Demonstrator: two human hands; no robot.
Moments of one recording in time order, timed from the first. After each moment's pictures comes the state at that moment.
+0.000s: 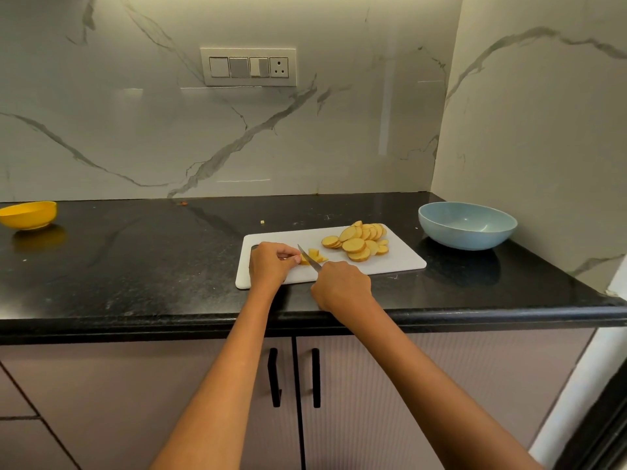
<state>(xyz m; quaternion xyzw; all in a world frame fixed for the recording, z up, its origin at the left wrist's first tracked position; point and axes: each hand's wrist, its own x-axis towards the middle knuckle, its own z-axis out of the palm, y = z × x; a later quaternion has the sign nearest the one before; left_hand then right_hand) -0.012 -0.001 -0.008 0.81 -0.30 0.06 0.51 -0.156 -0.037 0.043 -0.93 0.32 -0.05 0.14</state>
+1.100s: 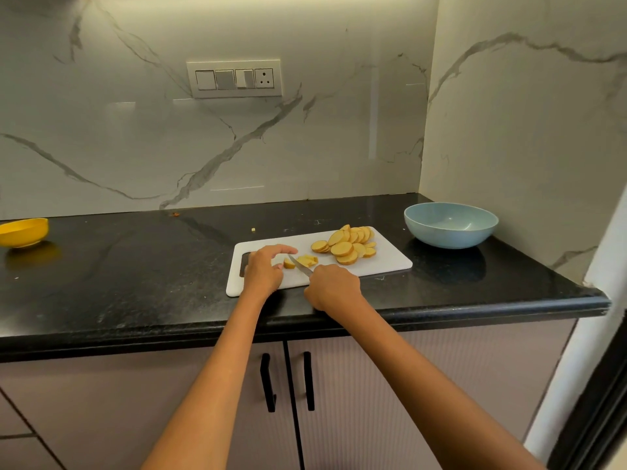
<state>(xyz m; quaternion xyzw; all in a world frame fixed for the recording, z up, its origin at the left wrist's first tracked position) -0.016 0.000 -0.005 0.83 -0.34 0.06 0.44 -0.157 -0.050 0.040 -0.94 0.30 -0.04 0.13</state>
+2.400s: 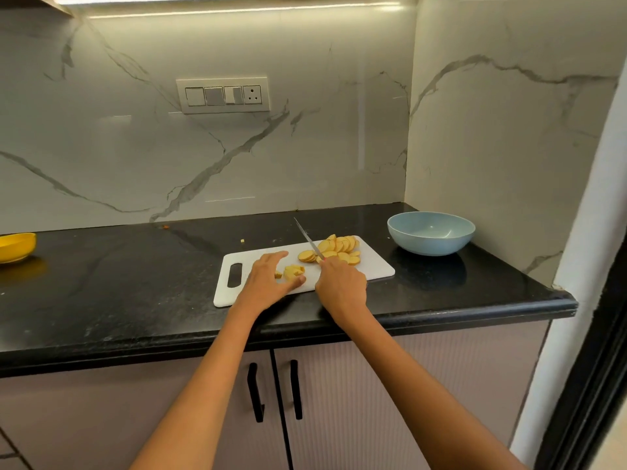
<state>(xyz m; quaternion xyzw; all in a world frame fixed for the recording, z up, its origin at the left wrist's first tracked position) -0.031 -0.008 -0.003 0.84 -0.42 0.03 0.35 -0.163 -0.088 0.020 -0.91 0.32 -0.24 0.10</state>
